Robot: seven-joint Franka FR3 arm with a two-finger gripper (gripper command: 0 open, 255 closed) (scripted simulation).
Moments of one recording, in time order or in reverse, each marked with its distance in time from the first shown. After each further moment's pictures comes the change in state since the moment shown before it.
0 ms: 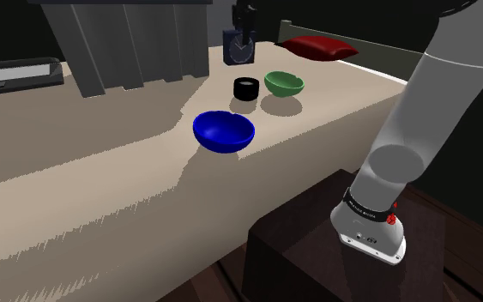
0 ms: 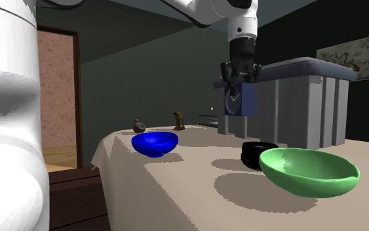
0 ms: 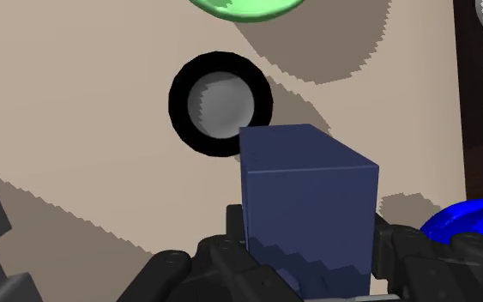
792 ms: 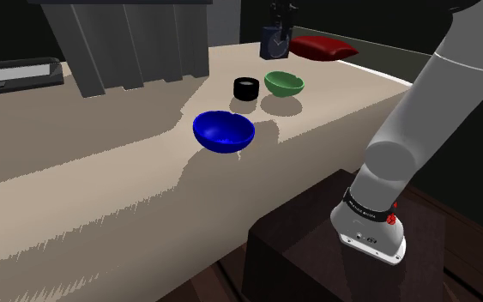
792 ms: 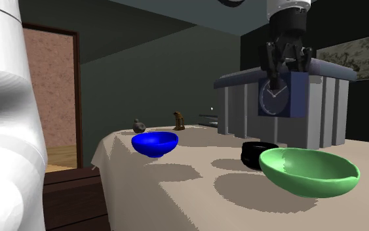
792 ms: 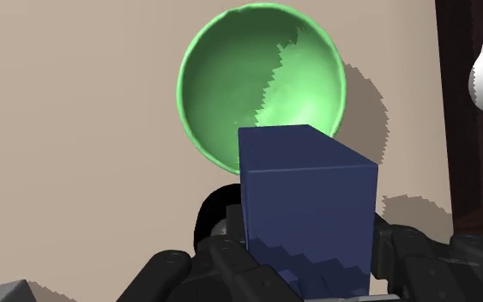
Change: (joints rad) arm -0.126 -0.075 -0.144 -0.072 -0.016 -0.005 -0.270
